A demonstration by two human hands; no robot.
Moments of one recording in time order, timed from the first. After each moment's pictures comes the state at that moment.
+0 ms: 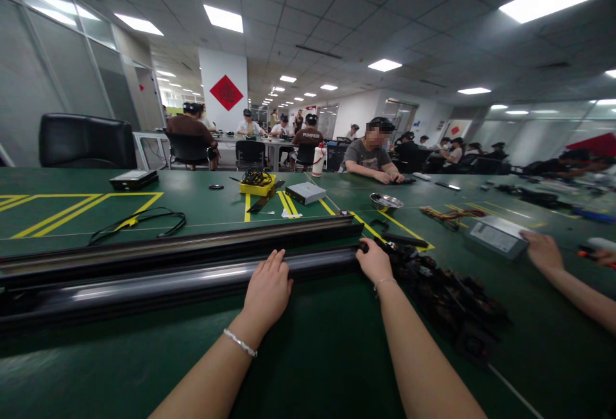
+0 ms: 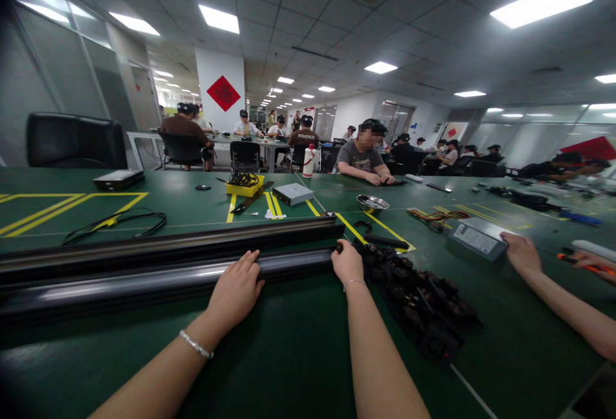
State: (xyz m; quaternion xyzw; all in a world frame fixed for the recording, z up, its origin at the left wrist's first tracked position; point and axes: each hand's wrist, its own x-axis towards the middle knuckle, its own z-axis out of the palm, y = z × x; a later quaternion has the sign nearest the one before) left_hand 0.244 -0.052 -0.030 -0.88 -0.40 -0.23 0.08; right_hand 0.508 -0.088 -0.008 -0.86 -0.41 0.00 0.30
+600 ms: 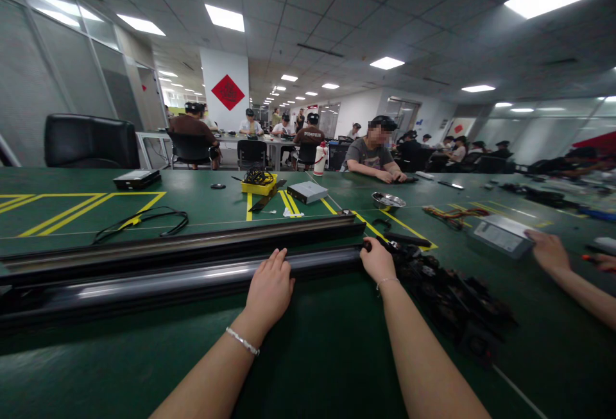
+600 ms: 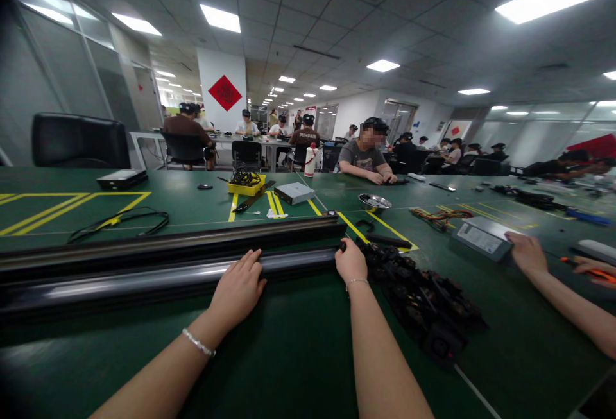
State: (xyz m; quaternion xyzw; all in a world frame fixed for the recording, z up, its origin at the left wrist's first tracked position) left_hand 0.244 -0.053 -0.028 -0.89 -0.40 -0.23 0.07; right_hand 0.513 -0.088 -0.010 -0.87 -0.41 -0.01 0.29
